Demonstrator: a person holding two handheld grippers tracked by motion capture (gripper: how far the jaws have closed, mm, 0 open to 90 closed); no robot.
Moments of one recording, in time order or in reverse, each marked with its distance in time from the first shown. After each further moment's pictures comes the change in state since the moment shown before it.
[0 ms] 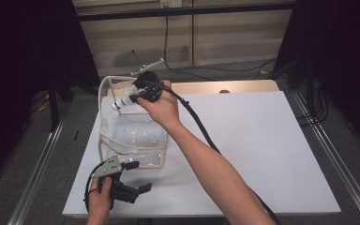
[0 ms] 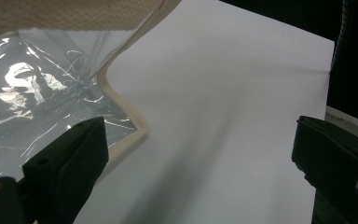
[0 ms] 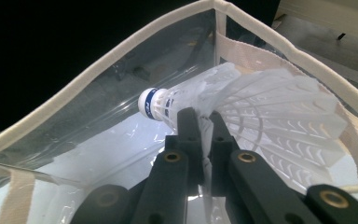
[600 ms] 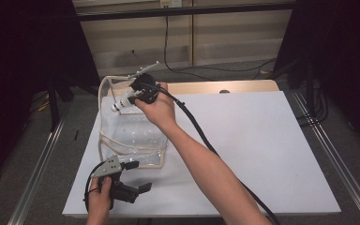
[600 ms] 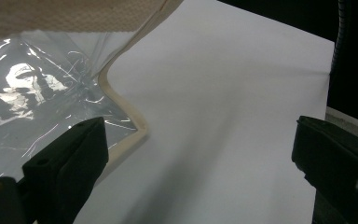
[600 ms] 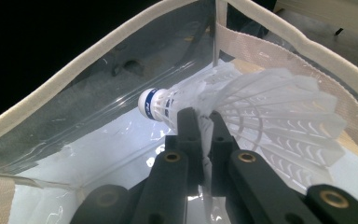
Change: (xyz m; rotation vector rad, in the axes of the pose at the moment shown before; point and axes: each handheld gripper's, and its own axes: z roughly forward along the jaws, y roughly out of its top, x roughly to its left) left arm 0.000 0.000 0.000 -0.001 -0.001 -0.002; right arm 0.001 -0.002 0.015 0.018 -0.012 0.002
